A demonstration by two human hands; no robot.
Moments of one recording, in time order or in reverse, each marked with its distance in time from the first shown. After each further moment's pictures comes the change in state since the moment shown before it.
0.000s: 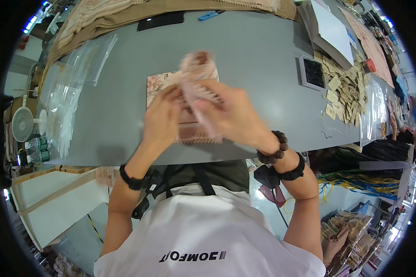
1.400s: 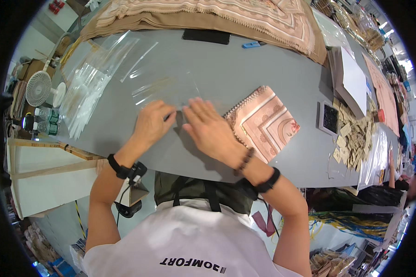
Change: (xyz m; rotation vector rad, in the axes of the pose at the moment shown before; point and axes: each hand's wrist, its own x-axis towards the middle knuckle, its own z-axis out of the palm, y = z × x) left_hand -0.009 -0.085 -0.074 0.391 0.201 0.164; right_hand 0.054 0.041 0.105 -0.683 -0.055 -0.501
